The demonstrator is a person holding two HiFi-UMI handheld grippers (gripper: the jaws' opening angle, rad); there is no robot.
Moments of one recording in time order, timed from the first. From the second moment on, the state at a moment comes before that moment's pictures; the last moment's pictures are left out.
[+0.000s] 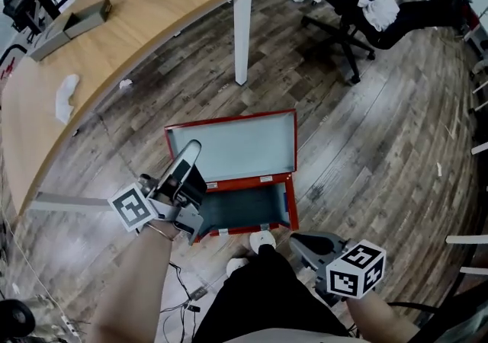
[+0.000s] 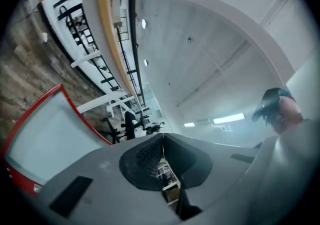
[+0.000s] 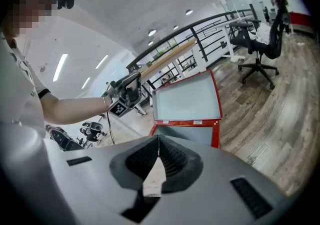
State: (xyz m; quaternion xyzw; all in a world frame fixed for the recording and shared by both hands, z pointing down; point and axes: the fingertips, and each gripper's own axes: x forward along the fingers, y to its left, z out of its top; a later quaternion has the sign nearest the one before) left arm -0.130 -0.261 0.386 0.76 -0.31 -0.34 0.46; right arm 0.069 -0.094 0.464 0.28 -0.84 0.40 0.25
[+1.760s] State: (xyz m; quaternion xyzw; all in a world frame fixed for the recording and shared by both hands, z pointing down) left arm -0.116 -0.088 0.140 0.89 -0.45 -0.04 0.02; right arm -0.035 -0.077 0.157 0.29 -0.95 0.10 0.08
